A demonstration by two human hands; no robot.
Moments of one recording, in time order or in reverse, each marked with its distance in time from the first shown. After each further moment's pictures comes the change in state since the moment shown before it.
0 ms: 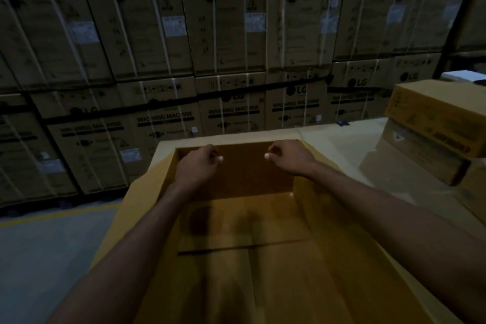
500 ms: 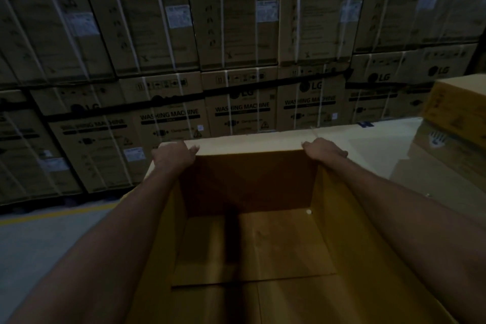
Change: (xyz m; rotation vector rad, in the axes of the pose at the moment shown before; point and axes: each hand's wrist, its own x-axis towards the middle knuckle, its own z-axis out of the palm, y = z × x) left_hand 0.144 -0.102 0.039 0.366 -0.071 -0.378; right_hand 0.136 0.092 0.030 -0.052 -0.044 0.565
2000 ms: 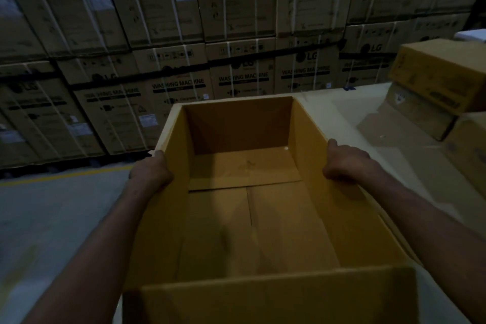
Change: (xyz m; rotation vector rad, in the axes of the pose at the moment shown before) left_hand -0.315 -0.103 -0.033 0.092 -0.187 -0.076; right_hand -0.323 0.136 -0.045 -0.445 -0.111 -0.110
